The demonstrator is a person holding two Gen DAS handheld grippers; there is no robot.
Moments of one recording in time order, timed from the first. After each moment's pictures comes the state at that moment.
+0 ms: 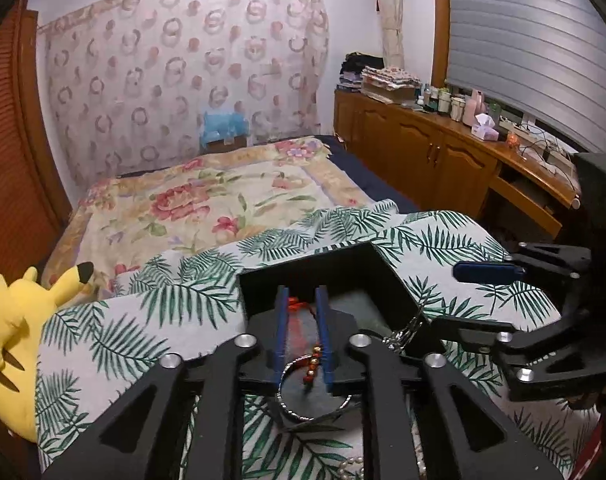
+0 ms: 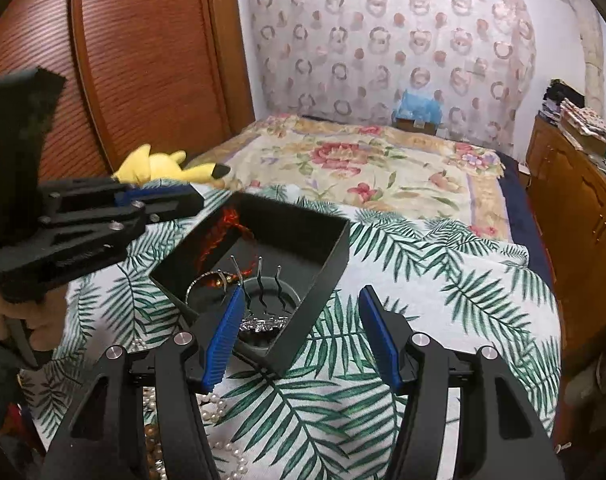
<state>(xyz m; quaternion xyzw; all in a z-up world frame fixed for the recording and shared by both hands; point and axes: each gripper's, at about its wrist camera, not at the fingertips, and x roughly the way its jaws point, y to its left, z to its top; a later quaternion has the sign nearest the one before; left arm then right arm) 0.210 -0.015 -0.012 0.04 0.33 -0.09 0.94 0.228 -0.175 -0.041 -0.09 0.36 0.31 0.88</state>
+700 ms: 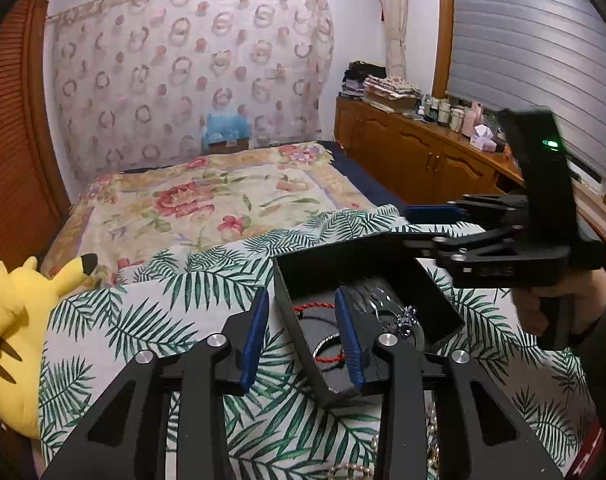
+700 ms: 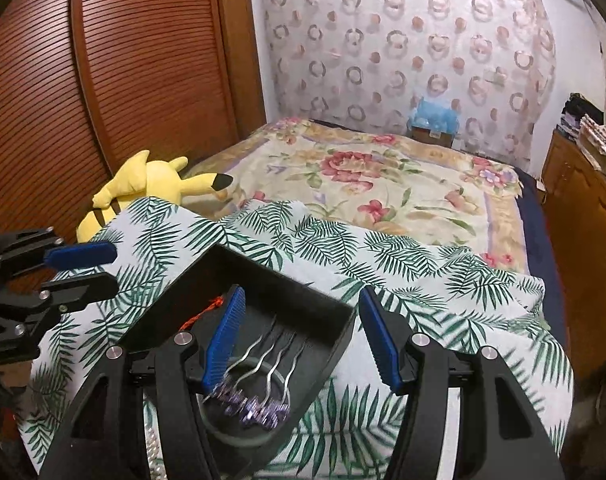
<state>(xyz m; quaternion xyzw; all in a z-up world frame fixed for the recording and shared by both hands) 0.193 0.022 -0.014 0.01 0.32 -0.10 0.94 0.280 -0.149 -0.031 -0.09 0.34 0.33 0.87</state>
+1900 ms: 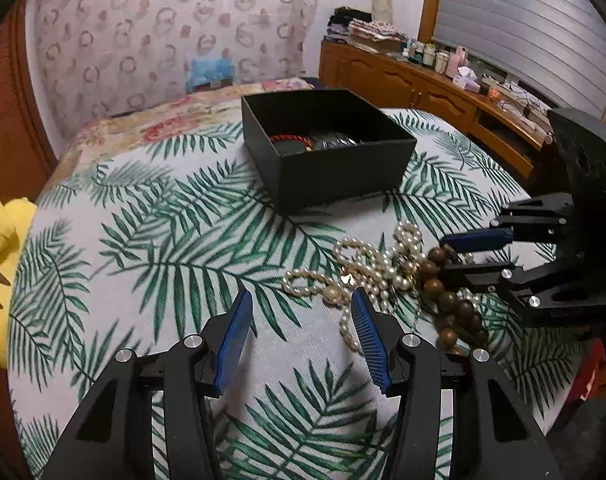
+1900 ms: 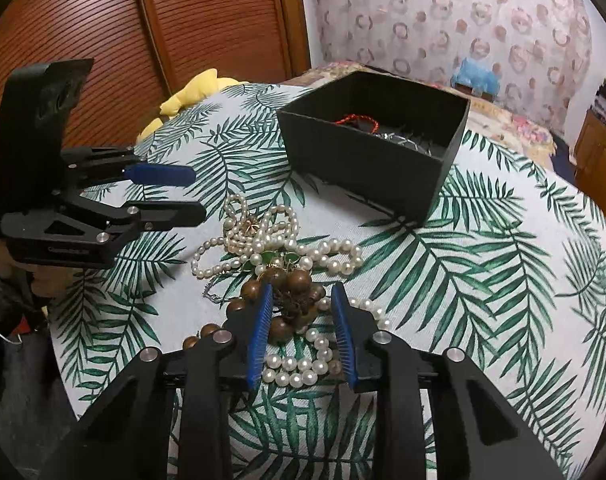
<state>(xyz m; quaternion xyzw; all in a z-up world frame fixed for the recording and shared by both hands) 0.096 0.015 -0.081 0.02 0.42 -0.13 0.90 0.120 -0.149 -0.095 -0.13 0.42 0.38 0.81</state>
